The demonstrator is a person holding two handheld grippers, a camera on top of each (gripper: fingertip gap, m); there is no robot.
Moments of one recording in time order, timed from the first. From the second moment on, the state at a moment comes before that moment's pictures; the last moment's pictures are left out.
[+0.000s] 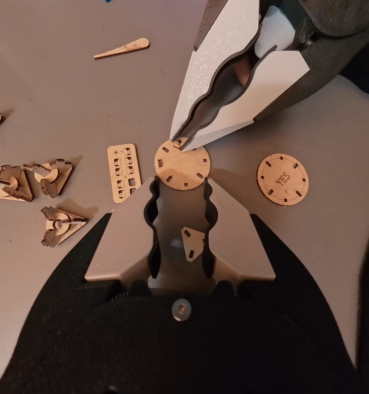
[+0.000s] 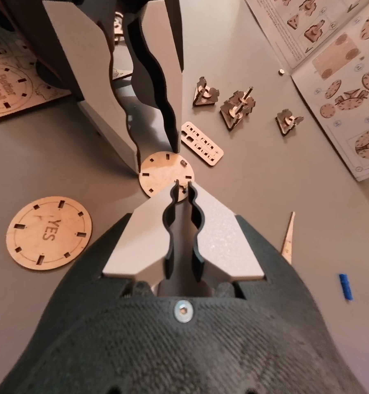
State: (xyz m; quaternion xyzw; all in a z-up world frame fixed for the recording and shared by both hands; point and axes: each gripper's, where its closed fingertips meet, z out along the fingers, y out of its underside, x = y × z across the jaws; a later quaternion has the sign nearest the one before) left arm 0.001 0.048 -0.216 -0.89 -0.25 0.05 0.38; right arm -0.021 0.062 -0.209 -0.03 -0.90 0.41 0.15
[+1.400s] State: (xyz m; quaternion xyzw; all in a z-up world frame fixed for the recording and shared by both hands) left arm 0.025 0.059 -0.099 -0.63 -0.22 -0.27 0.70; right arm 0.023 0.047 -0.092 -0.09 -0.65 0.73 -0.19
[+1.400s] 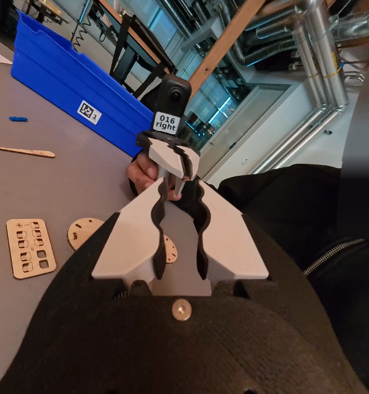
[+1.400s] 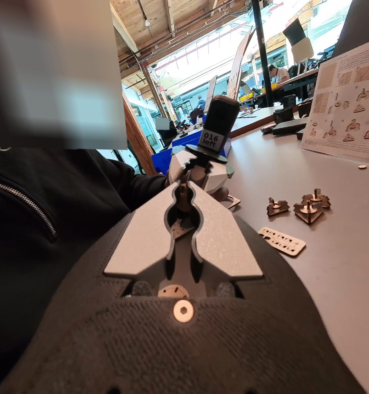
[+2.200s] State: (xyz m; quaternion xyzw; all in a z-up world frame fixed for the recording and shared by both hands) left arm 0.043 0.062 -0.093 -0.58 -0.20 -0.39 0.69; right arm 0.036 0.048 -0.084 -0.05 -0.64 0.75 -0.16
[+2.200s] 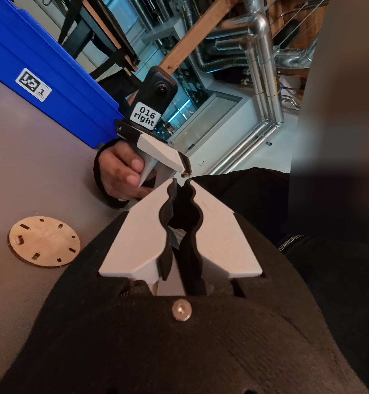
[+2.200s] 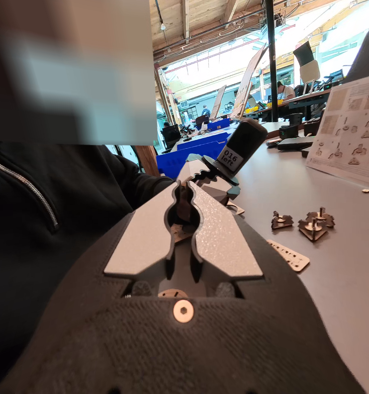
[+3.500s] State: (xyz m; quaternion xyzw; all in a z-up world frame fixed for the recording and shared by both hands) left arm 0.032 0.056 -0.097 -0.56 -0.23 -0.40 0.69; right arm 0.027 0.047 -0.099 -0.02 -0.70 0.72 -0.01
